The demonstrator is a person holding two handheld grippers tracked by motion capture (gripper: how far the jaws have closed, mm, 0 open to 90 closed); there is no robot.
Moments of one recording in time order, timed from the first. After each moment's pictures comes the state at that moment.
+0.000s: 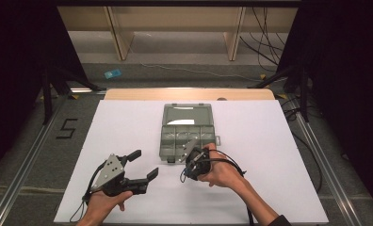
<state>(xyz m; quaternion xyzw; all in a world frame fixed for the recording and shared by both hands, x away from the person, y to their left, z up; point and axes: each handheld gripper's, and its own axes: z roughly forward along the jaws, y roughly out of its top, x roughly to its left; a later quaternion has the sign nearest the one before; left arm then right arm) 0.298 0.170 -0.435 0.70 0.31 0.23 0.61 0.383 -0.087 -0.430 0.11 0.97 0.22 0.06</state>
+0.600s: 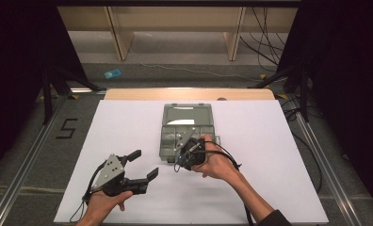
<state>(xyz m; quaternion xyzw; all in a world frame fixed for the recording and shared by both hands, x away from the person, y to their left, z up) 0.298 0.170 -0.435 0.70 0.31 0.23 0.61 0.399 -0.074 -0.415 0.11 0.95 0.26 0.10</state>
